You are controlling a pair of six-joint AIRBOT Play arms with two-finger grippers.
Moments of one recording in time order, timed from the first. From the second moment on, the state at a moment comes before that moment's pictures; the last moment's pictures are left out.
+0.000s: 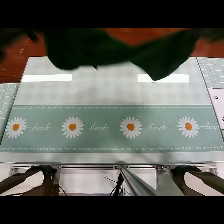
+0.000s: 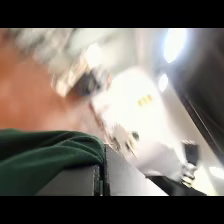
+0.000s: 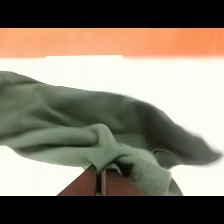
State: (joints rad) left arm 0.16 -1.20 1.43 -0.13 -0.99 -1.11; right arm -0.11 -1.17 1.85 -0.98 1.32 1.46
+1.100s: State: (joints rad) left arm 0.36 -0.39 1.20 0.96 -1.40 -1.53; right arm -0.13 -0.58 1.79 -1.26 1.78 1.56
